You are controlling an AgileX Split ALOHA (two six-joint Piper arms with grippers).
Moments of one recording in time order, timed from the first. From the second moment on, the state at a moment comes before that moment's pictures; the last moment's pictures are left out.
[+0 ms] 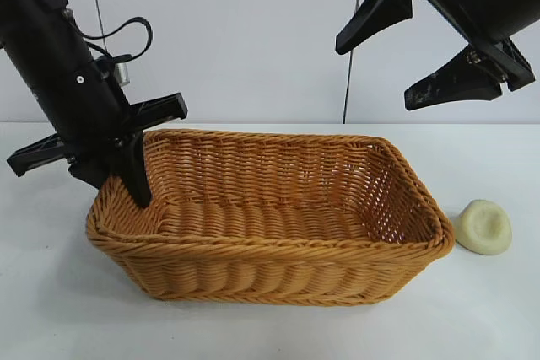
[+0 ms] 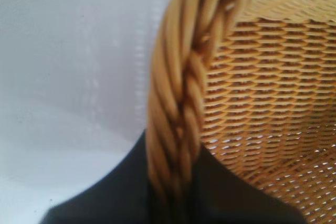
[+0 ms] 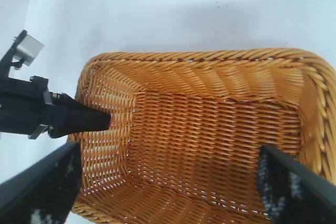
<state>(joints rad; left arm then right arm) -0.31 2.02 -1.30 -0.42 0.85 -0.14 0.17 1.52 -0.98 0.92 0.66 -0.38</state>
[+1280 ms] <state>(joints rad) -0.31 1.92 -1.55 -0.25 1.04 -0.17 0.17 1.52 -0.98 0.92 0.66 -0.38</state>
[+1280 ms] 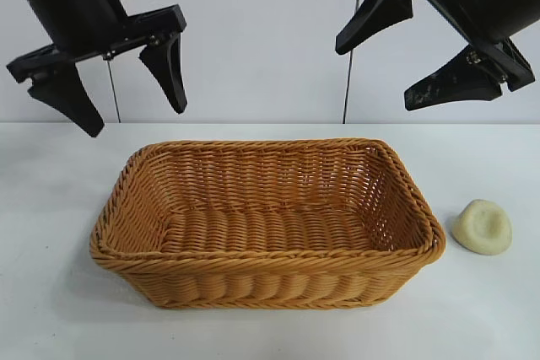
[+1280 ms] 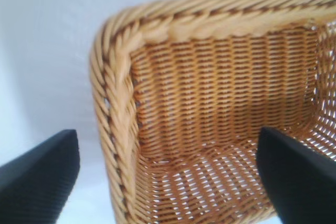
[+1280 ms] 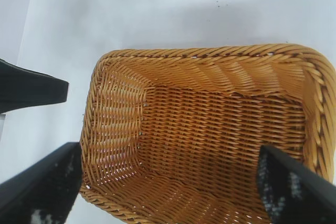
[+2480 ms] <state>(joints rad) -0.05 1.76 -1.46 -0.04 1.21 -0.12 0.17 1.52 -0.98 0.92 0.66 -0.38</state>
